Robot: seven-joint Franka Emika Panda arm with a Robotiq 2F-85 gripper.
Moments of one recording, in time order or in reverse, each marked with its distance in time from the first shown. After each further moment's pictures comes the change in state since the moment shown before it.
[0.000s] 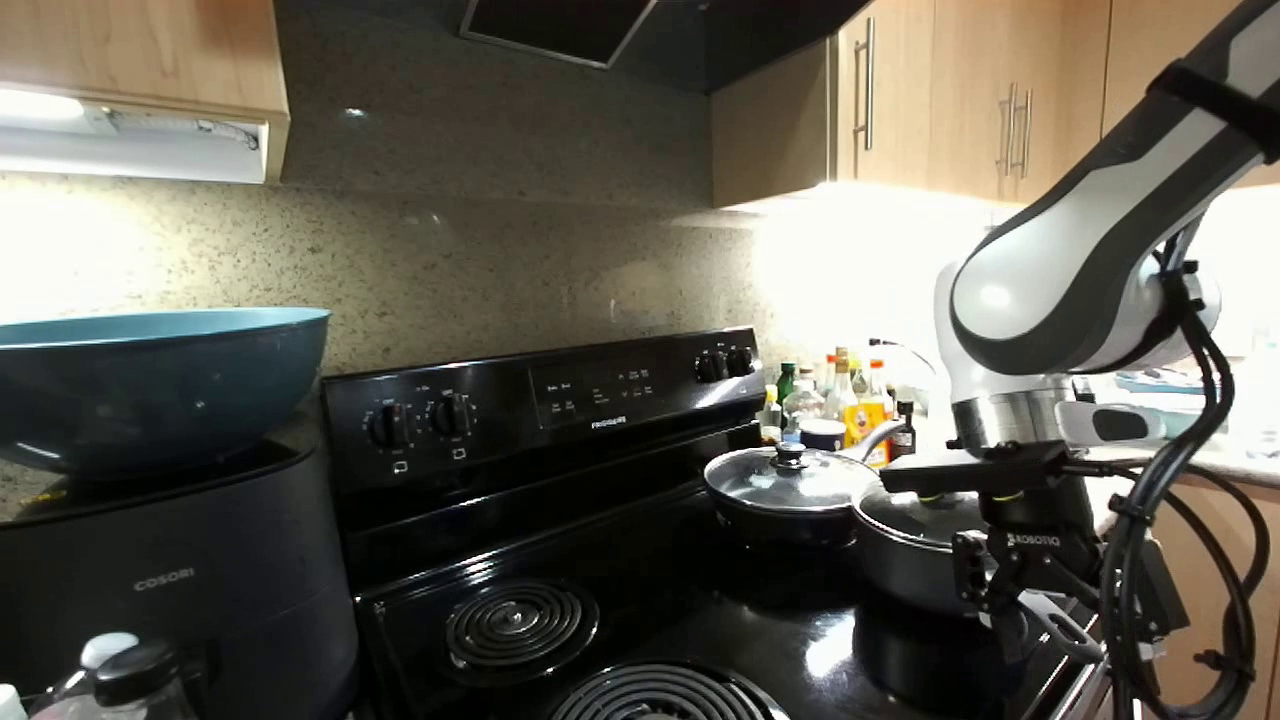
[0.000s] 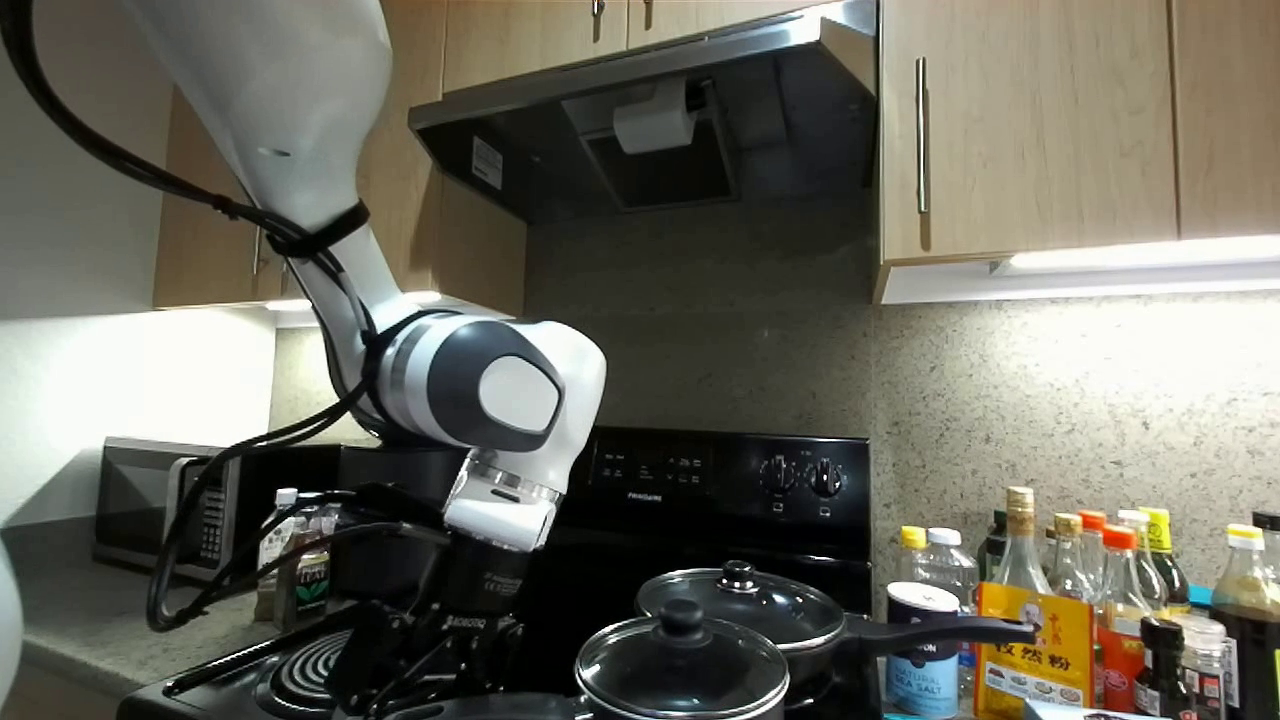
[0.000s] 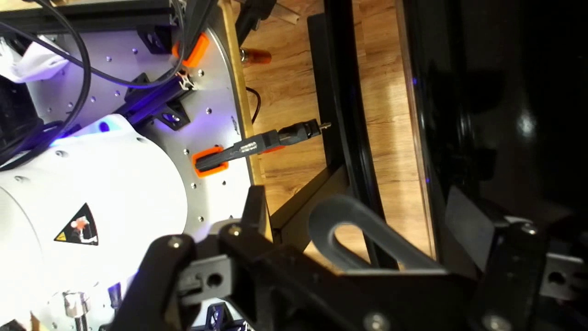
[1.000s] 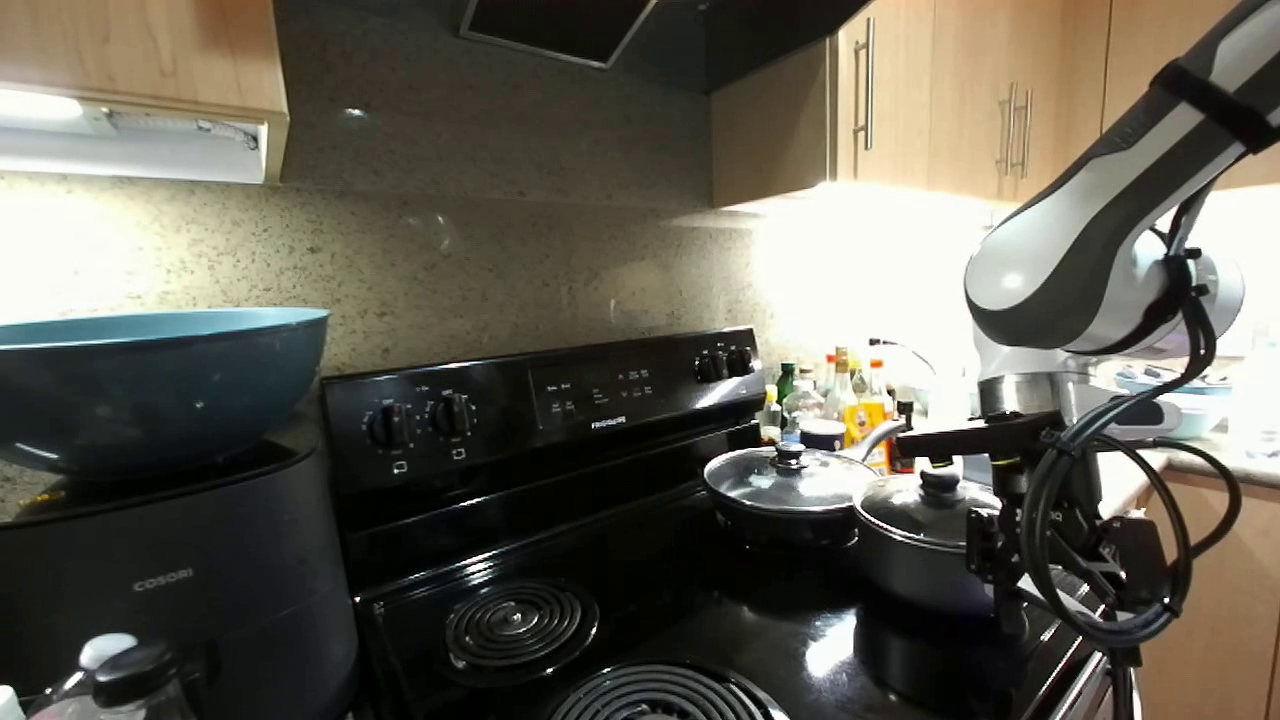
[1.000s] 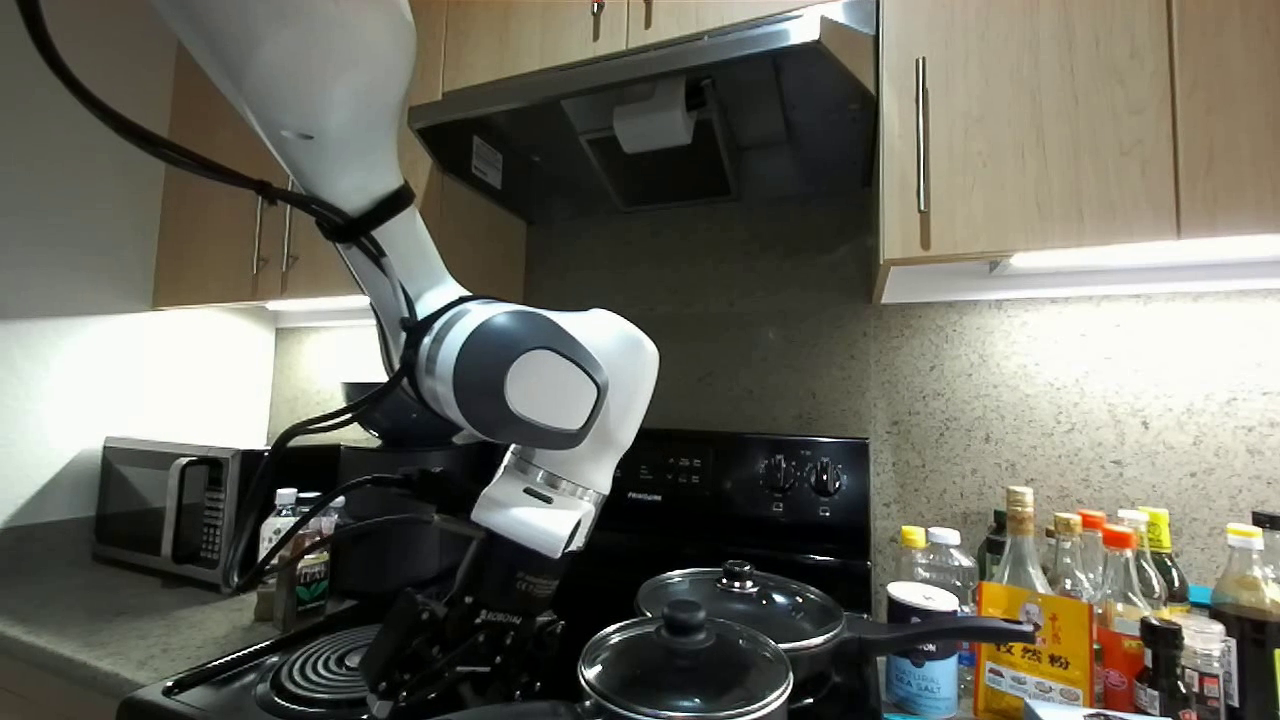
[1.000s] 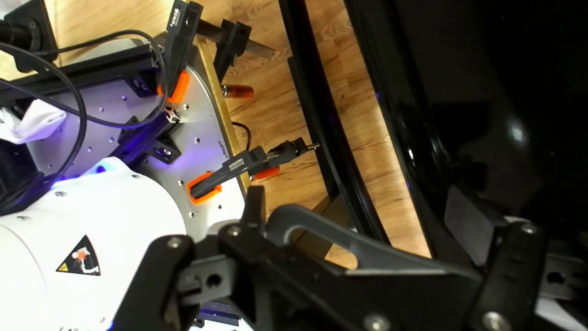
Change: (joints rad) arm -0.063 -0.012 -0.059 0.009 0.077 -0.001 -0.002
